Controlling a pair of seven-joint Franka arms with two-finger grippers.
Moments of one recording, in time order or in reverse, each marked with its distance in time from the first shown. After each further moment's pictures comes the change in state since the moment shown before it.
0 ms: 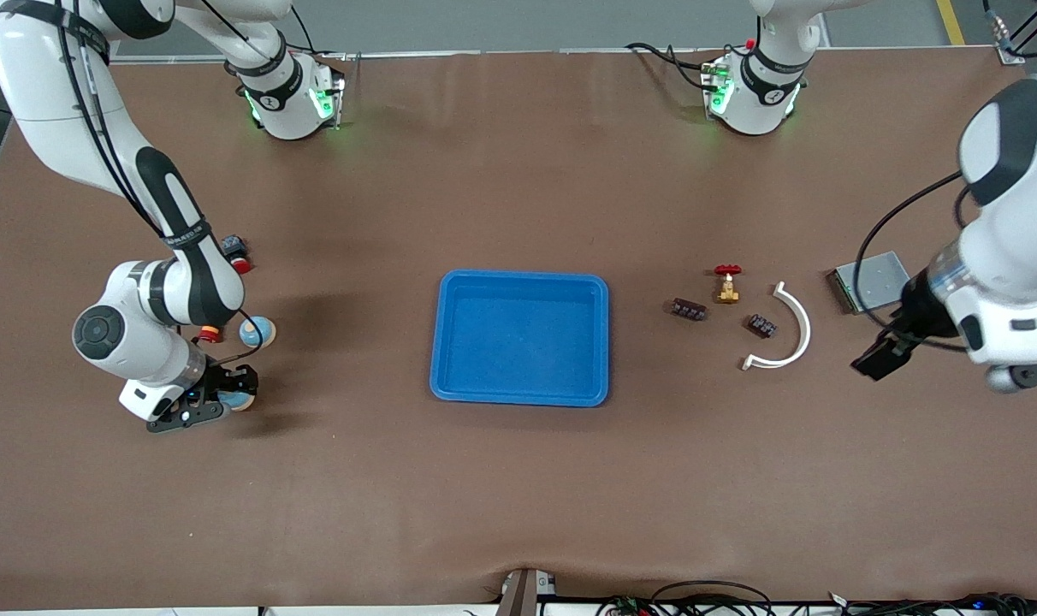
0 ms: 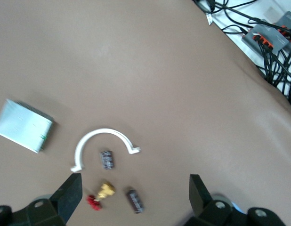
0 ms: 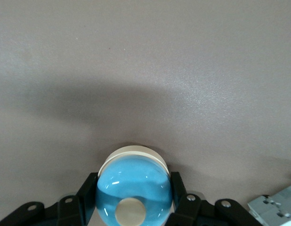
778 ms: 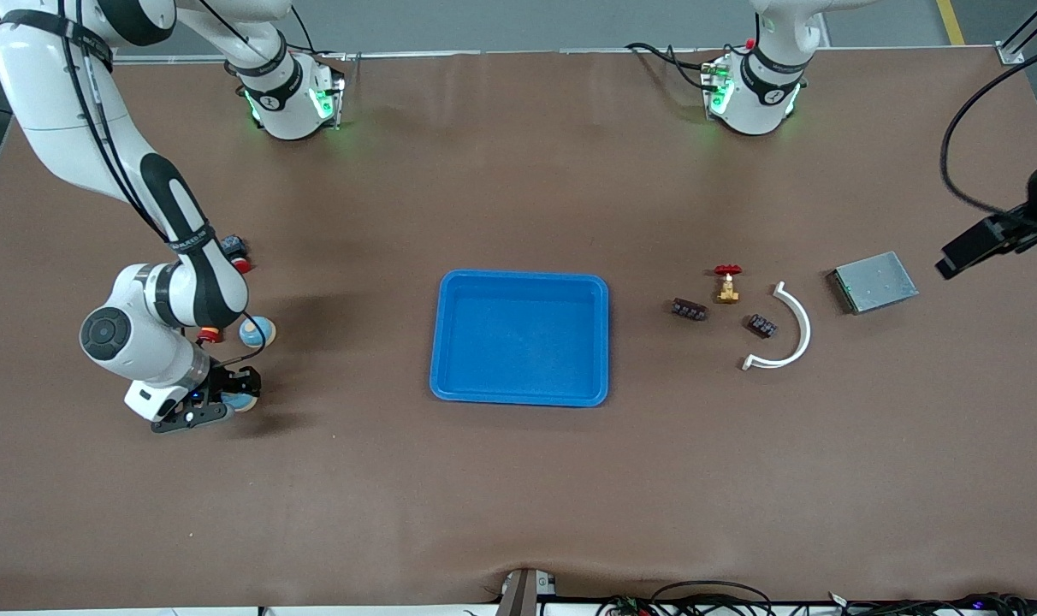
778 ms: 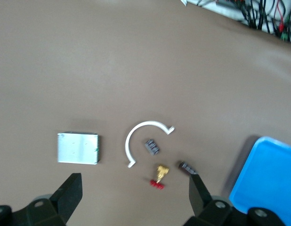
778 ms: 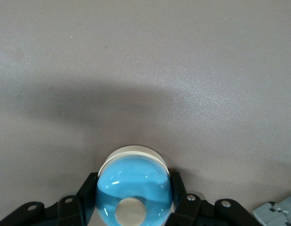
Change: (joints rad) left arm -0.110 -0.202 0.275 -0.022 -0.150 -0.173 0.585; right arm -0.002 0.015 0.000 0.000 0.000 0.026 0.000
